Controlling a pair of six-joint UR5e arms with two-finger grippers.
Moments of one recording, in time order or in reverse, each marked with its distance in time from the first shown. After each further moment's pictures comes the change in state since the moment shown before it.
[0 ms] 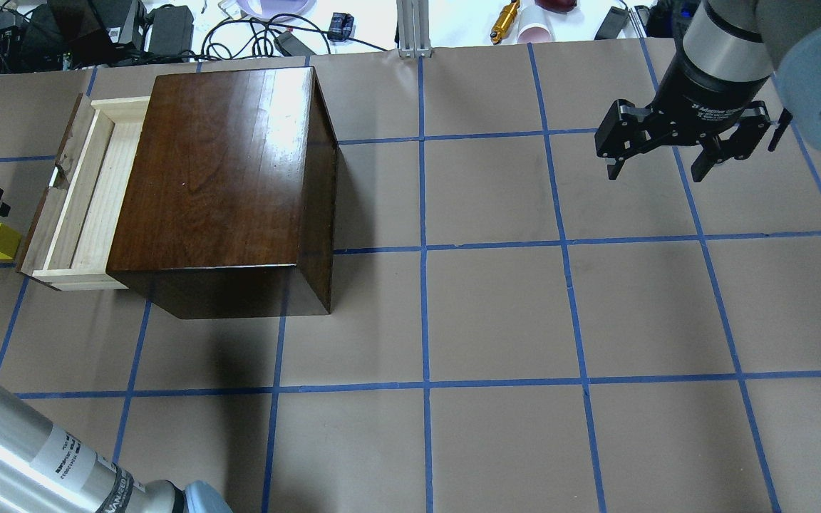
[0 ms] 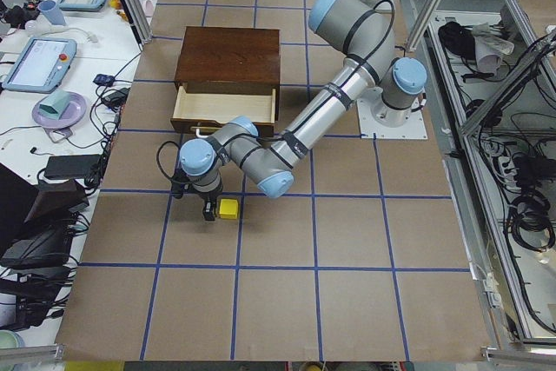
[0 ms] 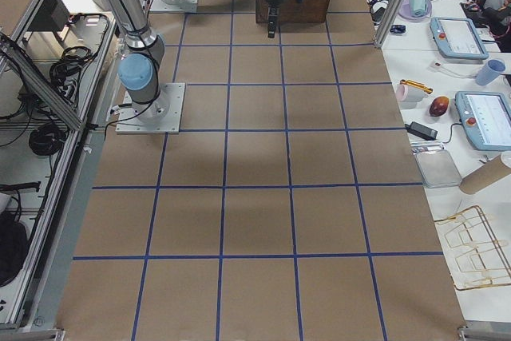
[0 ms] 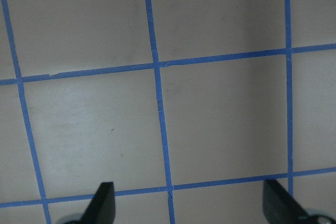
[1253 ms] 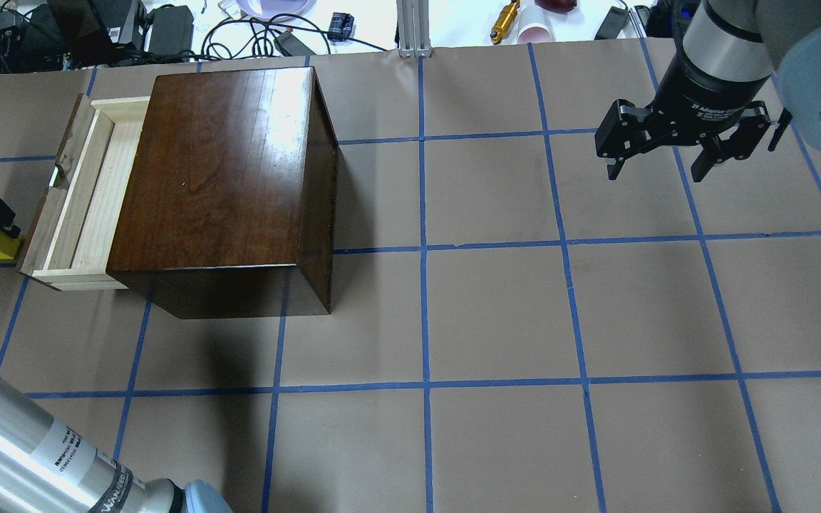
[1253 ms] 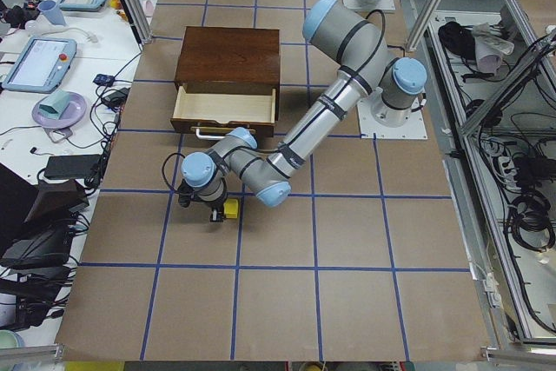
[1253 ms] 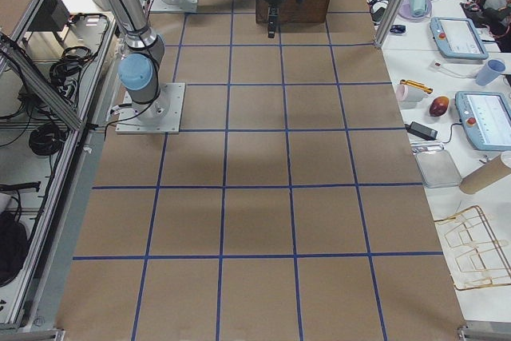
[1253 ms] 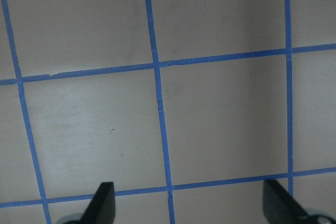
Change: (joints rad) left arm 0.004 -0.044 -0.007 -0.001 0.019 0.018; right arm 0.000 0.000 0.000 0.000 0.000 0.000
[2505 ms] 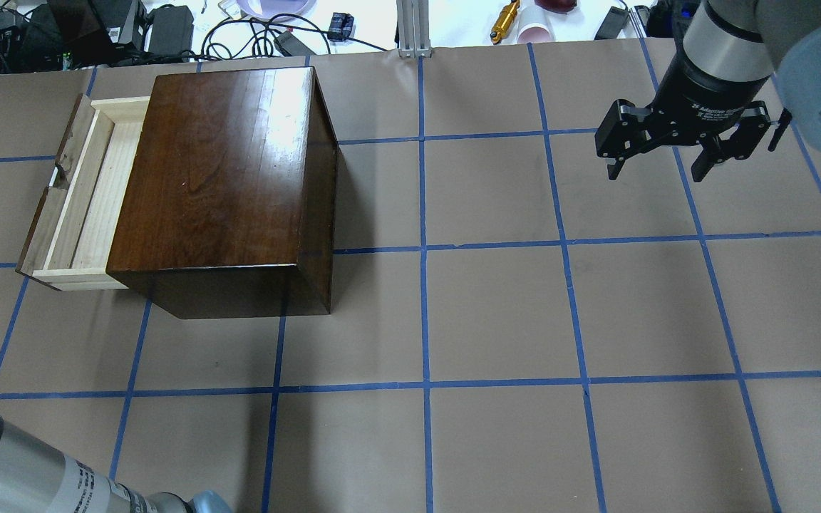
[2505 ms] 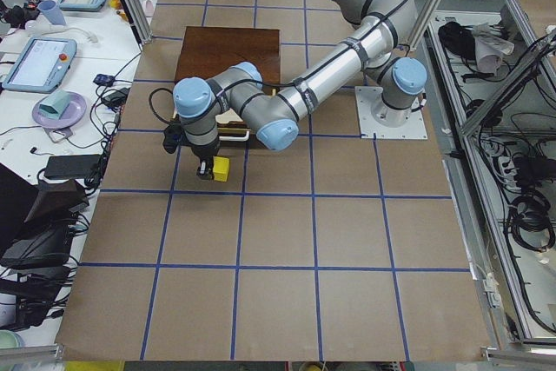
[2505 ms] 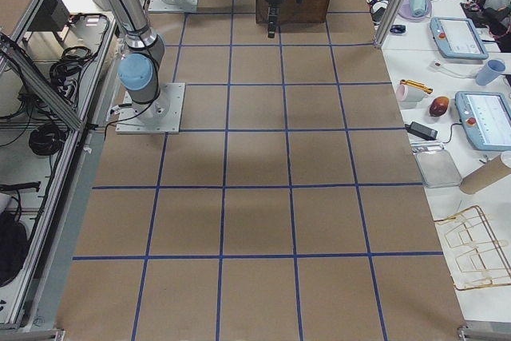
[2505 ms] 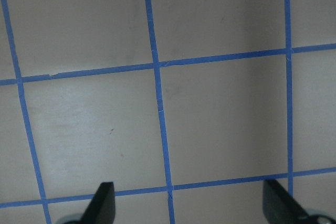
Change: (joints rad) left arm -0.092 0.281 0.015 -0.174 -0.018 -0.029; right arm 0.000 0.000 0.000 0.000 0.000 0.000
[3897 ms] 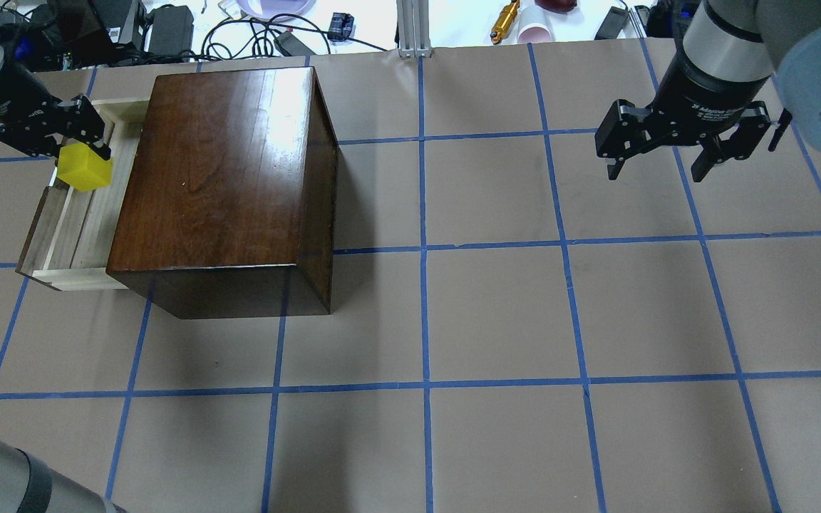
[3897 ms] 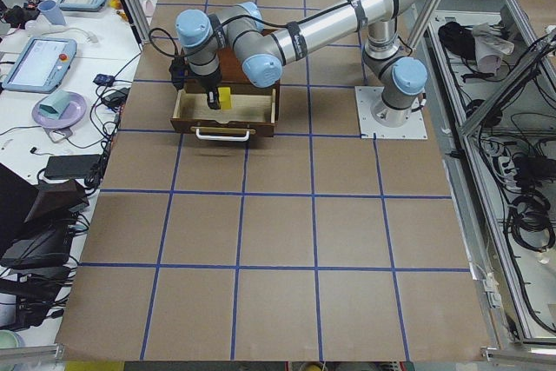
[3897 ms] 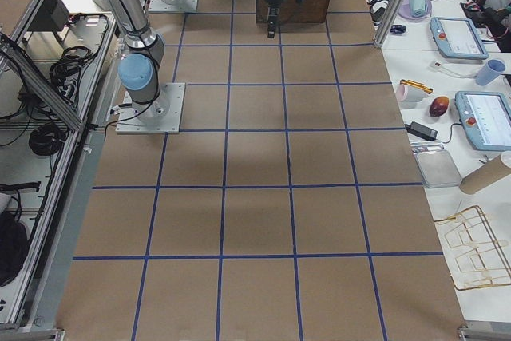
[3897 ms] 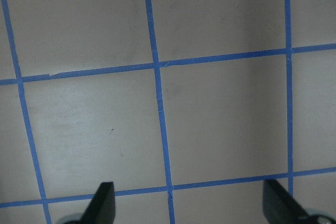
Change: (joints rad) left arm -0.225 0.093 -0.156 -0.079 -0.122 -0.444; right arm 0.000 0.000 0.000 0.000 0.000 0.000
